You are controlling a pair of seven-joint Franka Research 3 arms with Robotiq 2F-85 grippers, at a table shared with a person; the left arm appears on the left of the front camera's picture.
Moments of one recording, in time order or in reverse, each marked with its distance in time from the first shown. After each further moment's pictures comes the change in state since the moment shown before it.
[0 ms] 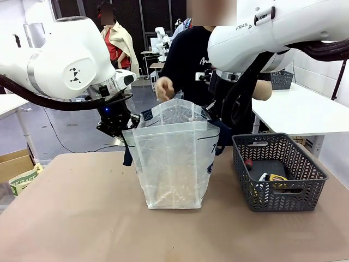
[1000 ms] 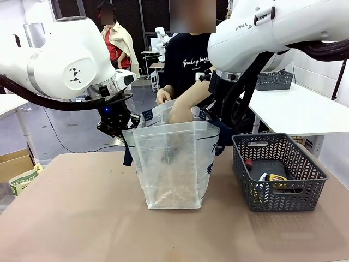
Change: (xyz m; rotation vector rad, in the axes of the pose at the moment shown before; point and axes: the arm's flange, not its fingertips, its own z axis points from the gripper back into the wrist) left arm 0.000 0.000 0.000 0.000 0.000 0.000; right arm 0.000 0.000 0.000 0.000 0.000 0.000
